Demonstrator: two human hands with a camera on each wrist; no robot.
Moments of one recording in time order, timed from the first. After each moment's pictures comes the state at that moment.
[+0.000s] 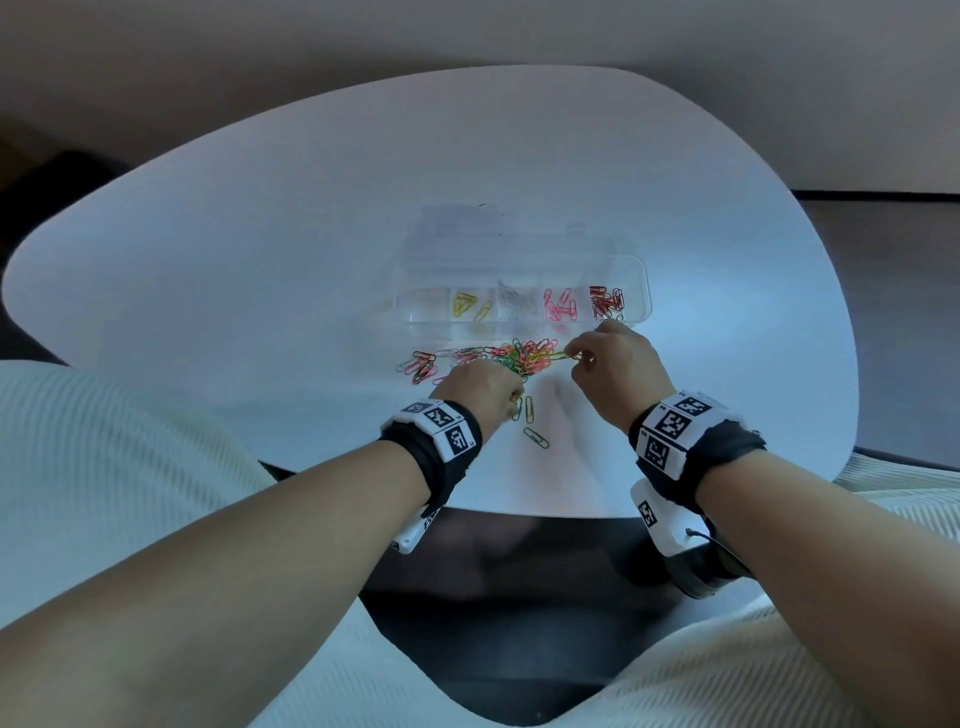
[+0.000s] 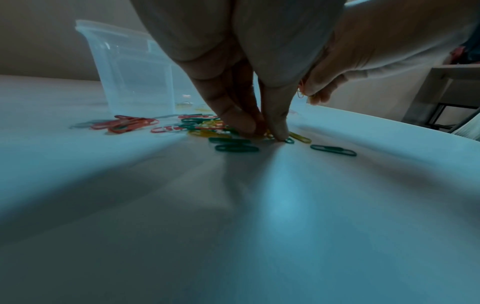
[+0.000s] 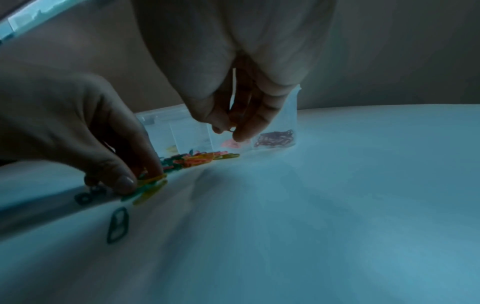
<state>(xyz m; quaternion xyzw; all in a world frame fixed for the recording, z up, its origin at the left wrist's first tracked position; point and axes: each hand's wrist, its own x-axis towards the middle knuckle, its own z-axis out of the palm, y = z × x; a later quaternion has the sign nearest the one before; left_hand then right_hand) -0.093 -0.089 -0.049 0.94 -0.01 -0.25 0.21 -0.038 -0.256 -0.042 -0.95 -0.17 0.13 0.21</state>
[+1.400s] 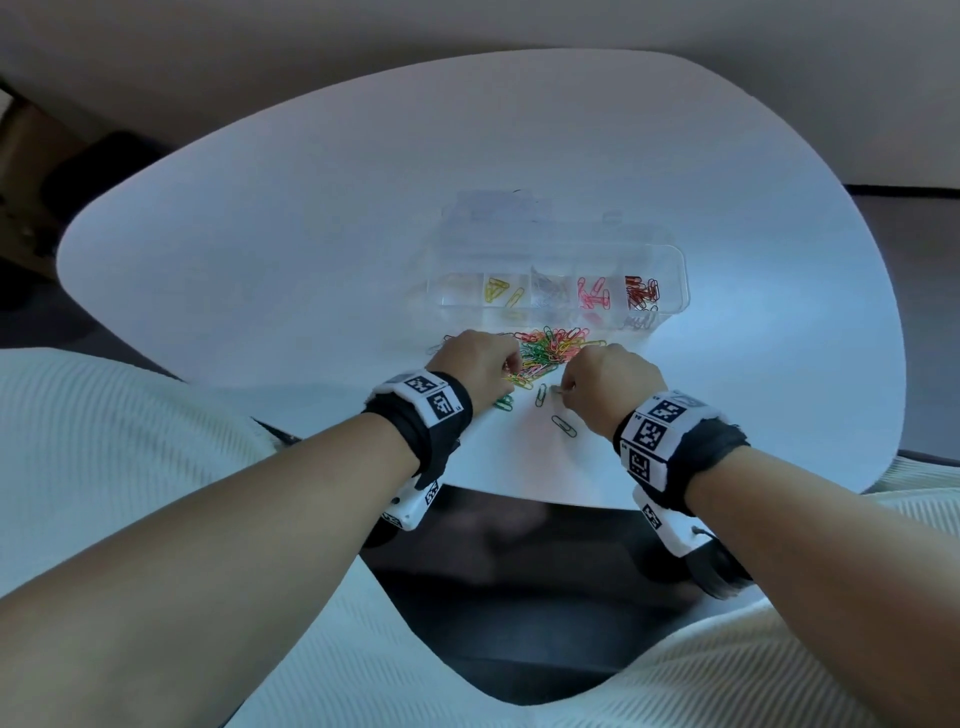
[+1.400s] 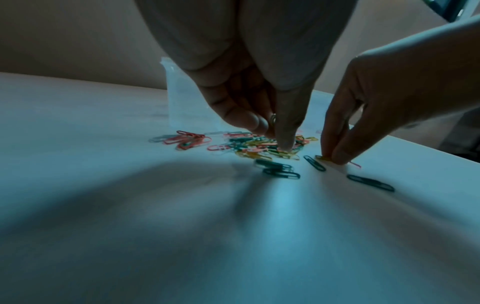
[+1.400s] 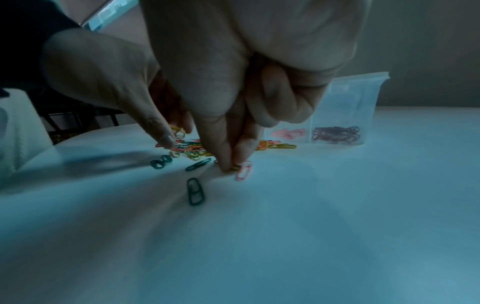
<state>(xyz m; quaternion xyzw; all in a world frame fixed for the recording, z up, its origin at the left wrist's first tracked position) -0.104 -0.056 -0.035 0.94 0.05 -0.20 0.26 -0.062 -0.221 -0.039 -0.95 -0.19 0.23 0.03</state>
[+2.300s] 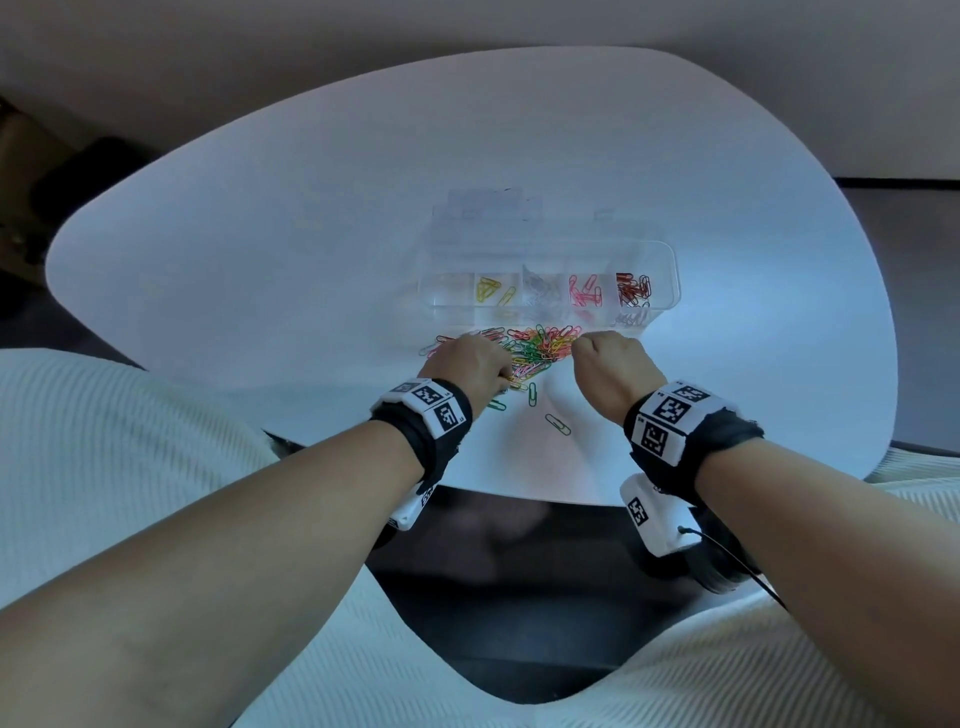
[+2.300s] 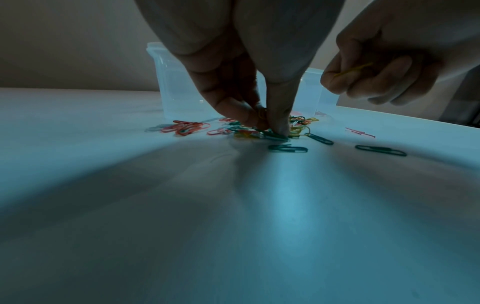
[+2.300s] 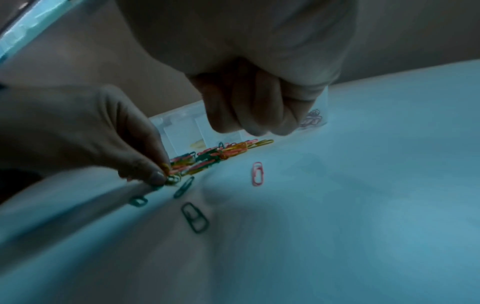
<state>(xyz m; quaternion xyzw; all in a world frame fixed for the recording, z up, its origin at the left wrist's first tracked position) -0.099 -0.058 -0.043 0.95 0.02 -0.24 0.20 -0.053 -0.227 -0.027 -0.92 -0.07 0.29 0.24</state>
